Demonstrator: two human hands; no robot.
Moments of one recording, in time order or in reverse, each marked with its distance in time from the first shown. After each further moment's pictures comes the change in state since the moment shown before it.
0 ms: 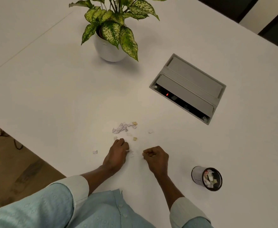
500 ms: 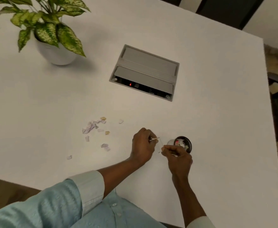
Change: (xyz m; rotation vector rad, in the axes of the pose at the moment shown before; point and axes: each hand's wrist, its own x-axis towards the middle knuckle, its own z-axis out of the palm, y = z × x) left_hand 0.000 0.200 0.046 -0.460 0.002 0.107; right_hand -0.089 0.064 -0.135 0.378 0.492 0.209
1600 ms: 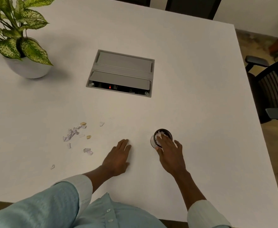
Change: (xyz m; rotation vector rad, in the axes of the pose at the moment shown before) left_hand -0.030 -0.073 0.016 0.805 -0.613 0.236; right_hand 0.040 0.046 -0.067 -0.834 -0.291 -0.419
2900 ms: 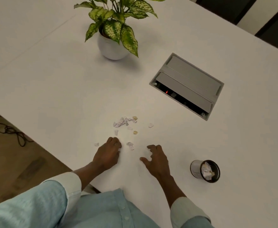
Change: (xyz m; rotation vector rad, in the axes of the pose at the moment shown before) left_hand -0.123 -0.156 -0.003 -0.211 0.301 -0.425; right_hand 0.047 -0.187 0.105 0.109 -0.354 -0.160
